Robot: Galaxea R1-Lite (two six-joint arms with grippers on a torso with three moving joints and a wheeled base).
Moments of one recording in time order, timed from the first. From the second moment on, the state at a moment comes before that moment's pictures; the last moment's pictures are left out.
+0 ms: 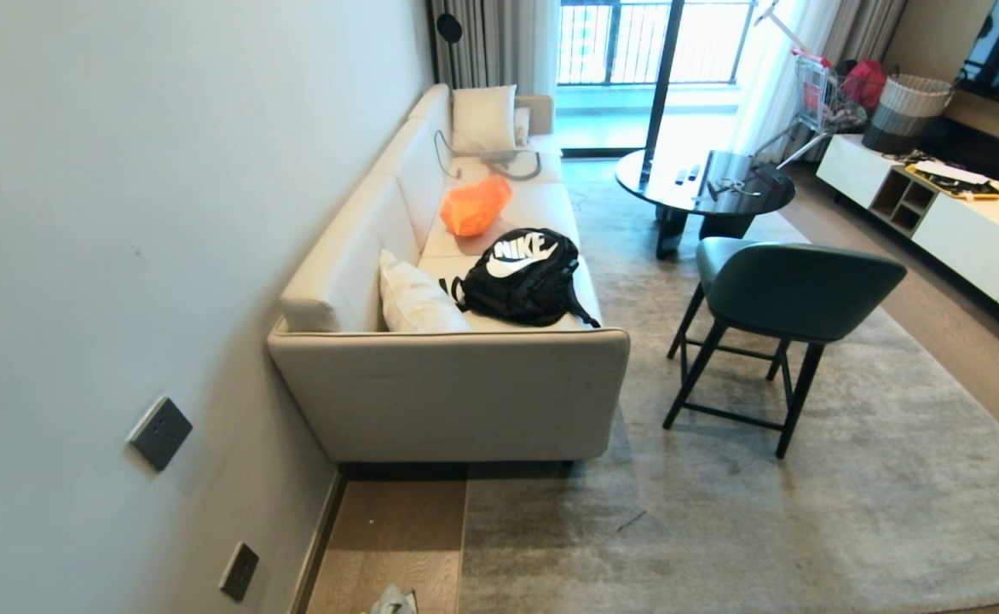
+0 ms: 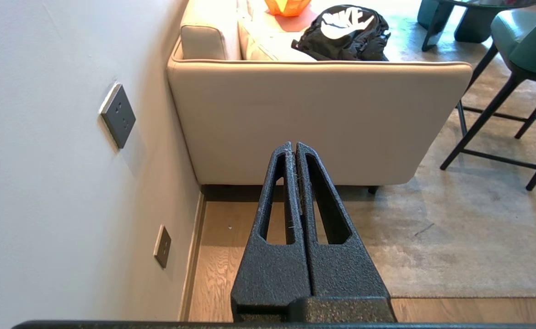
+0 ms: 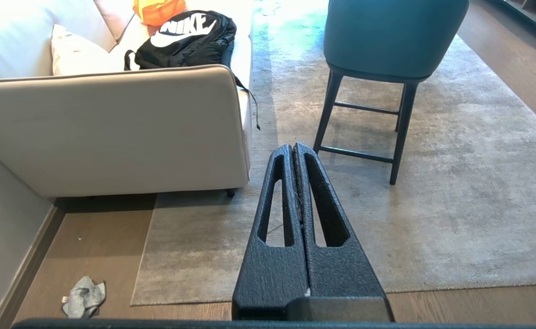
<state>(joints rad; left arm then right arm) -0.01 0.00 0.00 0.00 -0.01 -0.03 0.00 0.00 0.00 0.00 -0.03 0.02</state>
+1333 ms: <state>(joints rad) -0.01 0.00 0.00 0.00 -0.01 -0.03 0.00 0.00 0.00 0.00 -0.03 0.02</state>
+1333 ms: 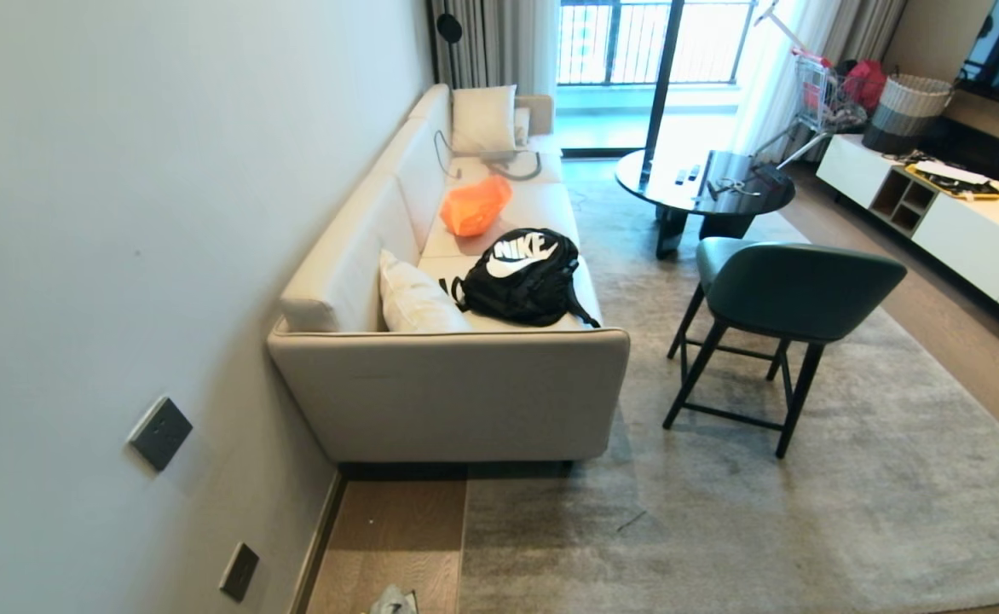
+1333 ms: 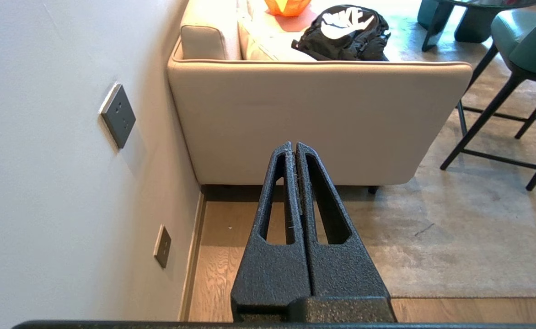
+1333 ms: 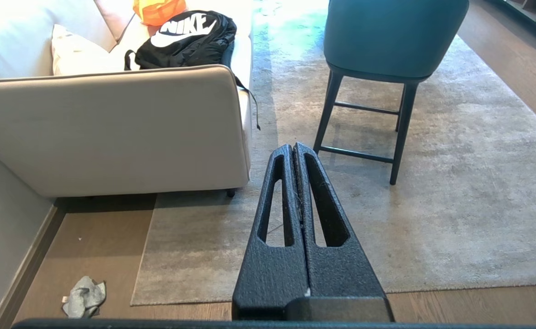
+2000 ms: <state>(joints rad) -0.01 0.00 0.00 0.00 -0.01 -0.03 0.00 0.00 0.00 0.00 -0.03 0.02</state>
